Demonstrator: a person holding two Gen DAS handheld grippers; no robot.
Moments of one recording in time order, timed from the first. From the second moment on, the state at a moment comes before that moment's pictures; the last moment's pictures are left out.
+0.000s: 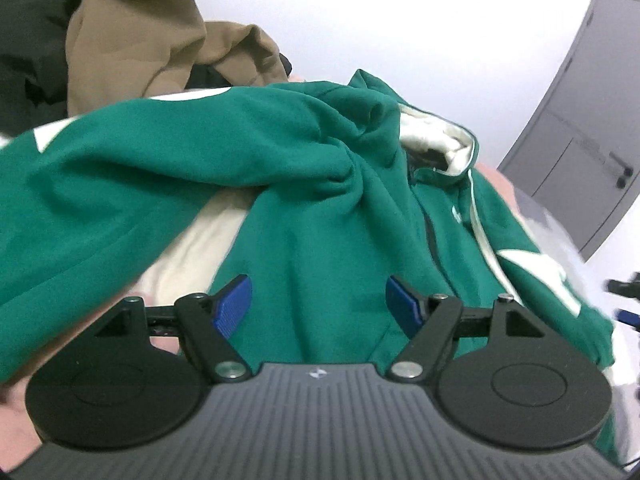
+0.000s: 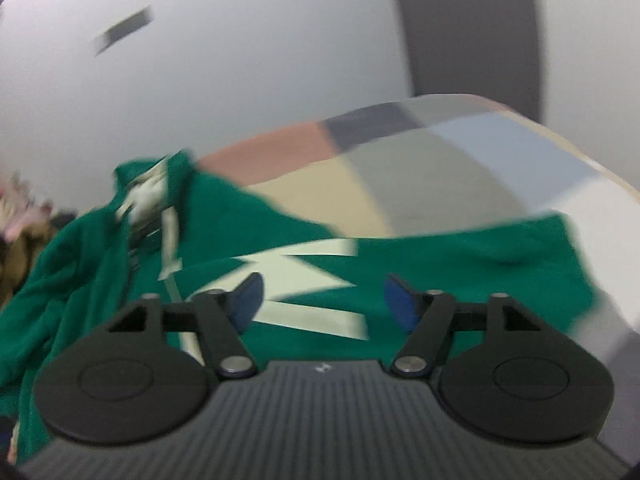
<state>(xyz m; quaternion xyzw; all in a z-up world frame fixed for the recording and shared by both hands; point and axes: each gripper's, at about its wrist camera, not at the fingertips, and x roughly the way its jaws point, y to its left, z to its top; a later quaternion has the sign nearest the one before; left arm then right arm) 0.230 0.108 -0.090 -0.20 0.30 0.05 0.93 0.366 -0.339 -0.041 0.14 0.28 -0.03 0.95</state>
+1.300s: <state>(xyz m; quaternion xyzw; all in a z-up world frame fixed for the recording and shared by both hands) 0.254 0.105 -0.095 -0.13 0.36 0.18 0.91 0.525 -0.612 -0.031 0.11 0.13 -0.24 0.95</state>
